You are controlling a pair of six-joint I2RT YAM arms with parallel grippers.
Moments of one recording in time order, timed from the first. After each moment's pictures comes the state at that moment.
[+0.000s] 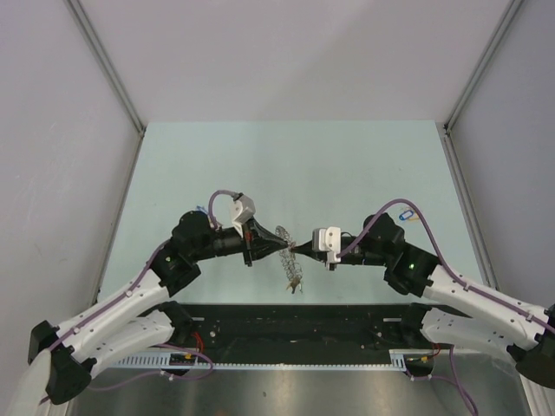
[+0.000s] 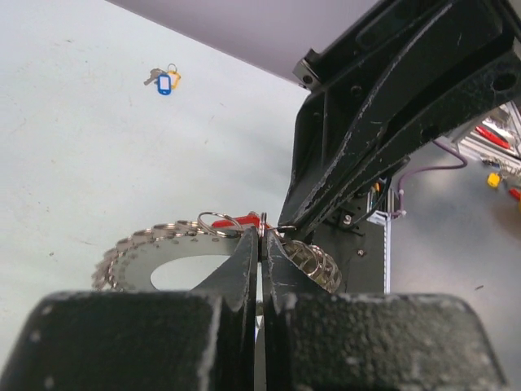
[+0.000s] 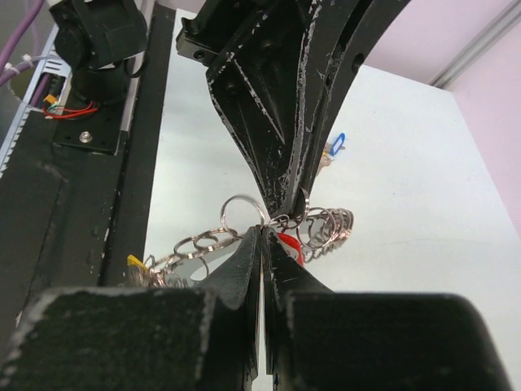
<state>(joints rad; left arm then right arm) -0.74 0.81 0.60 0.14 0.59 -0.26 0.95 0.87 0.71 0.01 -0.51 -0.45</state>
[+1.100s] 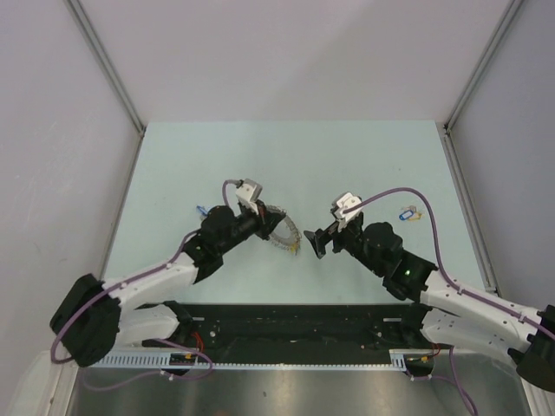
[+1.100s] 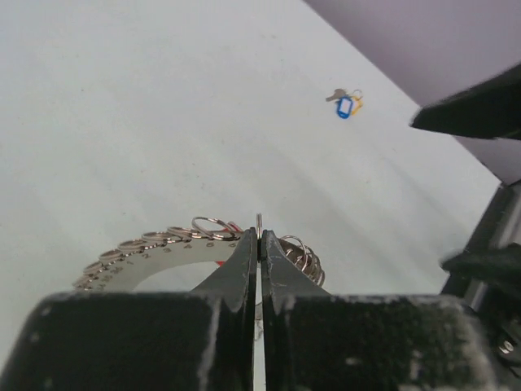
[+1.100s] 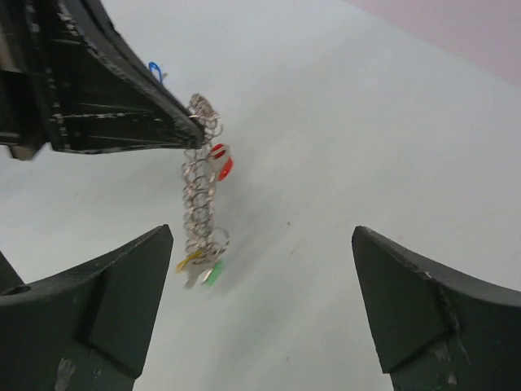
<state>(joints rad) -0.72 1.07 0.49 0.47 0.11 -0.34 0.93 0.85 0.57 0.16 0.19 -0.01</state>
